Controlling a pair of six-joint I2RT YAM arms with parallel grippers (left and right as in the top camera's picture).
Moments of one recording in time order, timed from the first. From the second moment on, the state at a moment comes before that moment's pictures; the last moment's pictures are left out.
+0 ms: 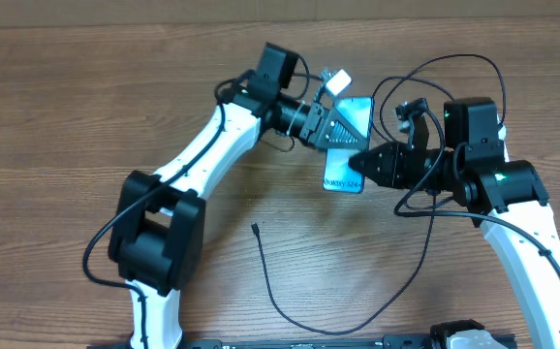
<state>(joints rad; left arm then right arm) -0.45 2.05 1.64 -0.45 1.54 -0.34 0.14 1.27 1.11 -0.74 -0.77 0.36</state>
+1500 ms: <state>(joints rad) -0.33 1.75 1.66 -0.13 1.51 -0.65 0.12 1.26 1.13 -0.10 -1.13 0.68</state>
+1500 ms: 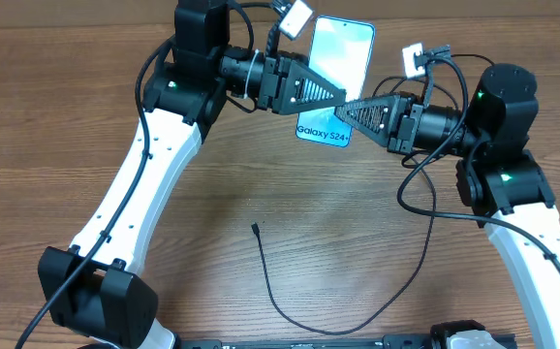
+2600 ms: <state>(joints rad) -0.33 1.75 1.66 -0.09 1.51 -0.68 0.12 1.26 1.13 -0.11 -1.19 0.65</state>
